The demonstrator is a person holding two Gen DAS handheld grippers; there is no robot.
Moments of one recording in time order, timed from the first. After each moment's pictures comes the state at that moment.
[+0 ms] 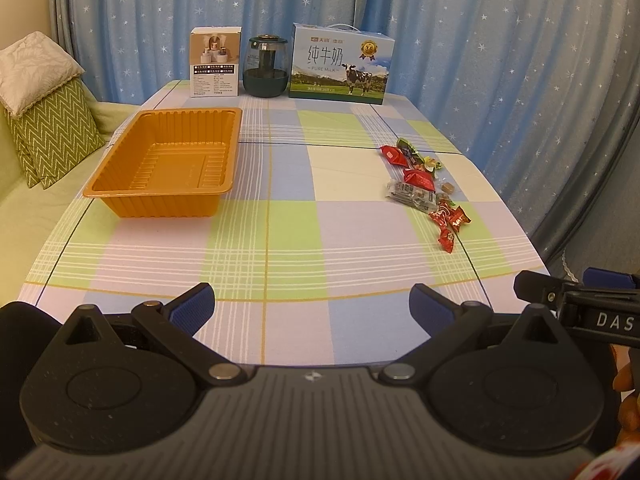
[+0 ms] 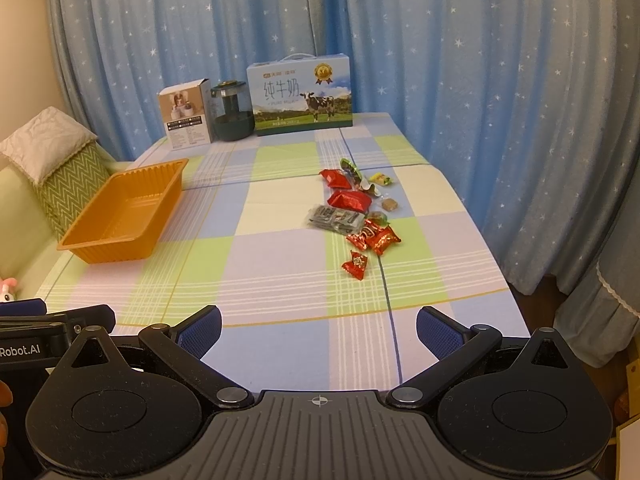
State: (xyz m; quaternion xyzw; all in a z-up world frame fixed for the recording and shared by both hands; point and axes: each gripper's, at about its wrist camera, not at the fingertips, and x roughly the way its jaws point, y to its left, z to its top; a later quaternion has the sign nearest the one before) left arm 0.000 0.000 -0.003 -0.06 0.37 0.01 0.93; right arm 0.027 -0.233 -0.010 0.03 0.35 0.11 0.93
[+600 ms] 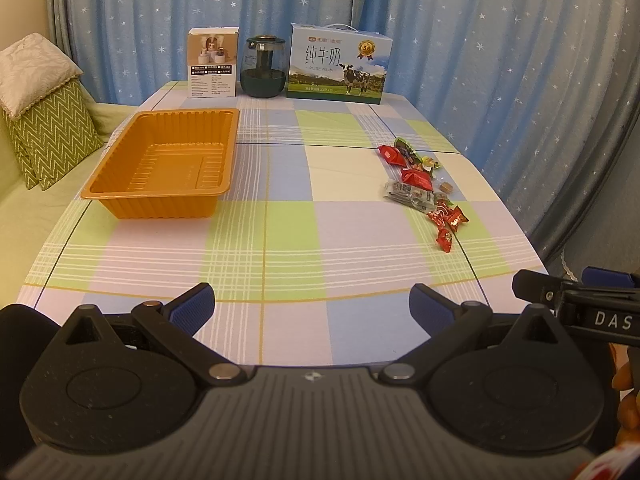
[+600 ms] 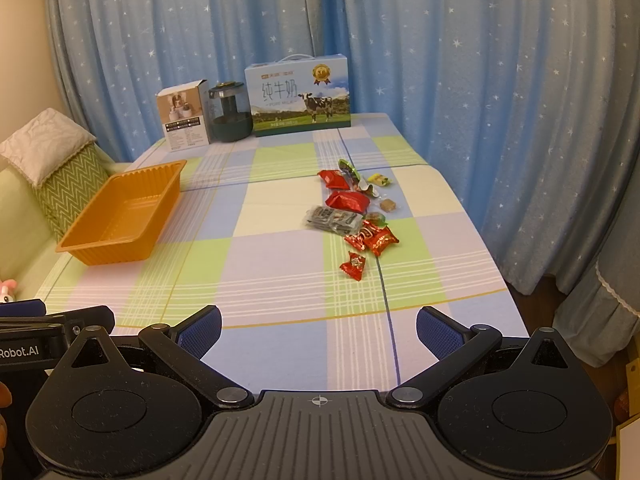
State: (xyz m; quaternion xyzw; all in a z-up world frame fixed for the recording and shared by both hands) left arm 0.000 0.000 -0.002 -0.06 0.37 0.01 0.93; right arm 0.027 -0.234 -0.009 0.03 0.35 0.11 0.93
